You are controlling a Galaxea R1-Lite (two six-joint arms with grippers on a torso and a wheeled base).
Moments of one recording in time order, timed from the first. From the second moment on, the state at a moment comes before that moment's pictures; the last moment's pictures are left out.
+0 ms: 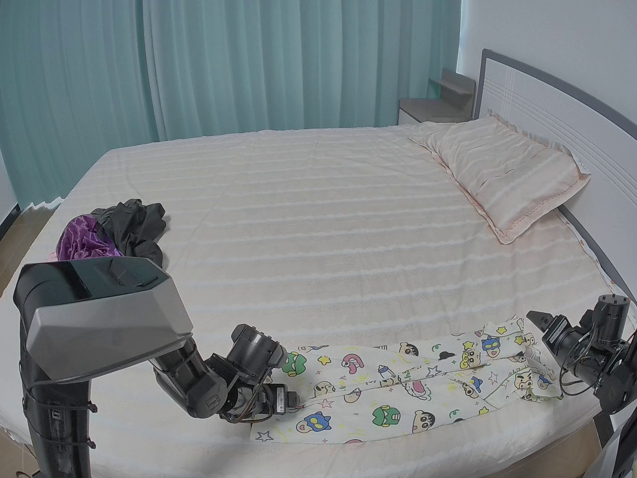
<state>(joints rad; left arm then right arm) -0.59 2.28 -0.77 -0.43 0.11 -0.55 -0.06 1.91 -0.02 -1.42 0.01 0.75</state>
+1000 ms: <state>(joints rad) -0.61 2.29 -0.82 -0.42 0.16 -0.63 -0.06 1.91 -0.02 -1.42 0.01 0.75</state>
